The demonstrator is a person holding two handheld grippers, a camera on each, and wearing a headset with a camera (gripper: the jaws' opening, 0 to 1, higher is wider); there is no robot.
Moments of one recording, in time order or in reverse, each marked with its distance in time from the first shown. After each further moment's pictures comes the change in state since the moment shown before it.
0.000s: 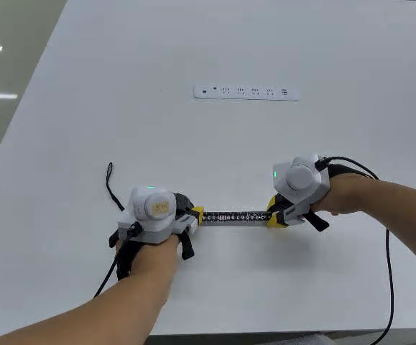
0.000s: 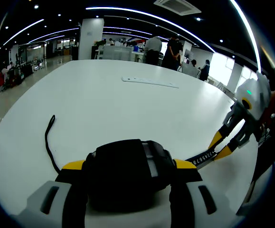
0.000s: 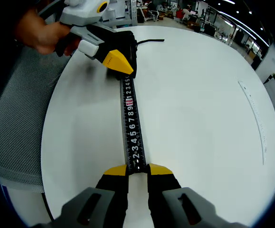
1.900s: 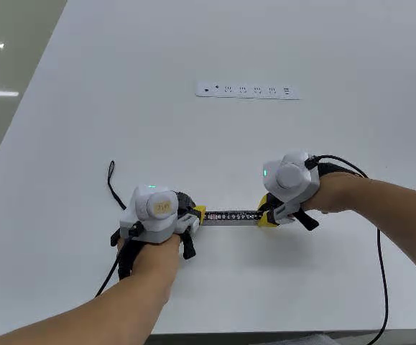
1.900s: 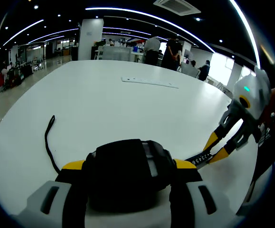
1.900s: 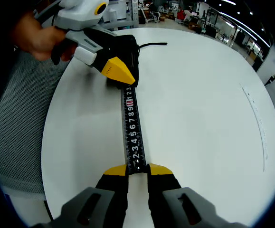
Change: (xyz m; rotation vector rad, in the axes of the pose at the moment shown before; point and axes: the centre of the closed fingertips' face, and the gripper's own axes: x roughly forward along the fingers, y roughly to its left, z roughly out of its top) left arm 0.001 0.000 0.001 0.003 -0.003 -0.002; right arm 0.009 0.002 0.020 -0.005 -0.012 0.010
